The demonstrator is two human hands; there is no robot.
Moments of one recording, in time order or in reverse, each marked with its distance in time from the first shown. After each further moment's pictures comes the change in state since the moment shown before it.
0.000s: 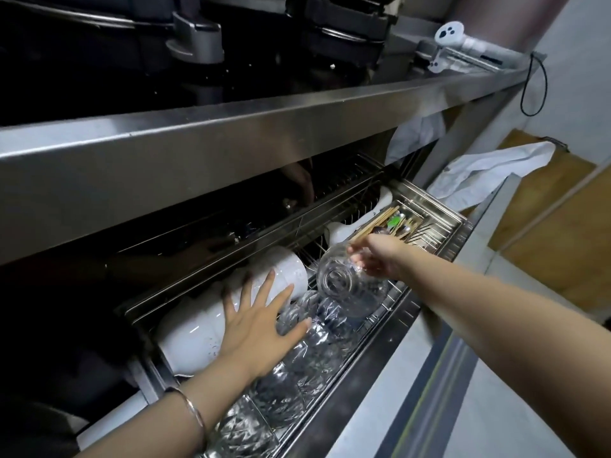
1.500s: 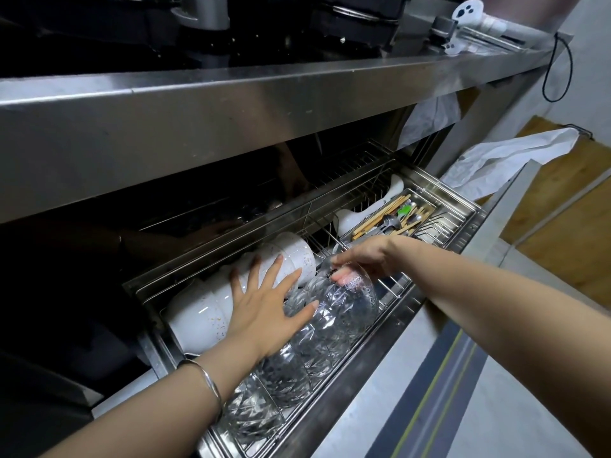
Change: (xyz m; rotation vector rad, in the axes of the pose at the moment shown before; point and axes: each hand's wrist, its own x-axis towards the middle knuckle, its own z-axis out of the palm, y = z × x) left_hand 0.001 -0.001 0.003 0.020 0.019 -0.007; right_hand 0.009 0.003 0.025 -0.579 -0.333 0.208
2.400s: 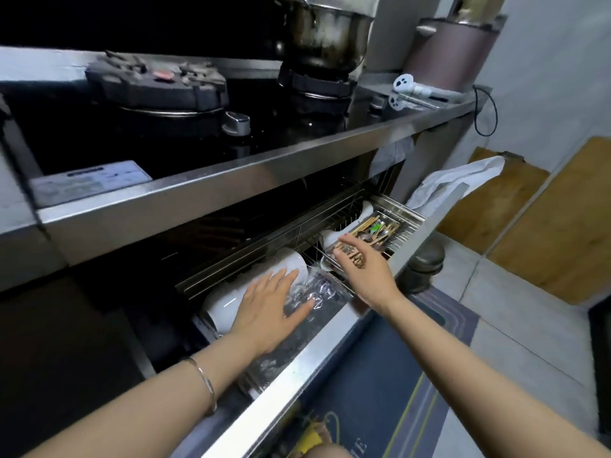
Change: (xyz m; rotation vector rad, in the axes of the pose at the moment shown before) left_hand -0.096 0.029 -0.075 0.001 0.050 0.170; right_hand -0.139 0.047 0.096 0.253 0.892 -0.775
